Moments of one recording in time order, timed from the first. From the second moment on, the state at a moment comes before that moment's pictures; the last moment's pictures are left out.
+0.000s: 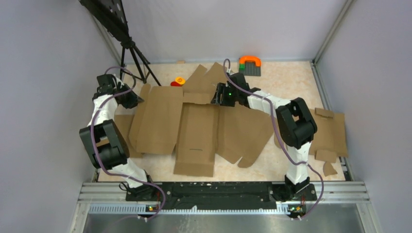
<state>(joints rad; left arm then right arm) 0.36 1.65 1.27 -0.52 0.43 -0.42 0.53 1.99 1.39 -0.12 -0.24 0.58</state>
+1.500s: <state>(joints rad) 0.35 1.65 1.27 -0.52 0.44 -0.42 0.44 2.04 1.34 0.03 -0.23 1.23</state>
